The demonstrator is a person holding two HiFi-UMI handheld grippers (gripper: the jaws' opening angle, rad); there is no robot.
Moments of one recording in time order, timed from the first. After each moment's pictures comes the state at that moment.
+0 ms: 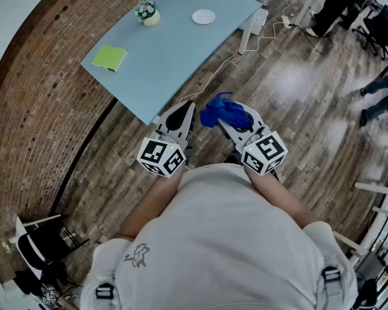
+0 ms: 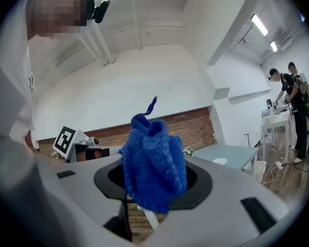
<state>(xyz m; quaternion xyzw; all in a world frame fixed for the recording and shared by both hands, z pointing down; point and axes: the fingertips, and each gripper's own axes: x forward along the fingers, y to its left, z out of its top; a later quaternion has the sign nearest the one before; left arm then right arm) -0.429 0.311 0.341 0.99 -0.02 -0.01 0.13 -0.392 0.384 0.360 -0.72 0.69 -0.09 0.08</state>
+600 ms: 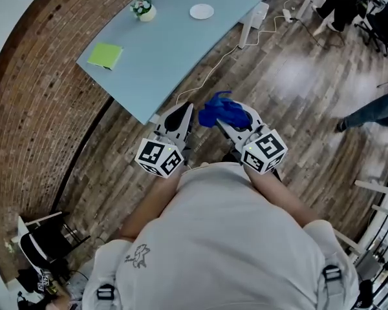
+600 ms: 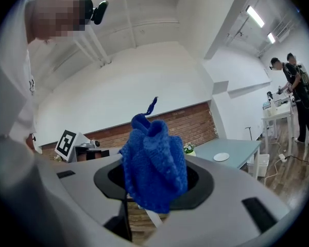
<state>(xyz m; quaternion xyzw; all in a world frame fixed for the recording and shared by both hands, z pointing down) -0.408 0.306 0.363 0.99 -0.01 0.00 0.14 -0.370 0.378 0.380 -0.71 0.69 -0.11 0.09</state>
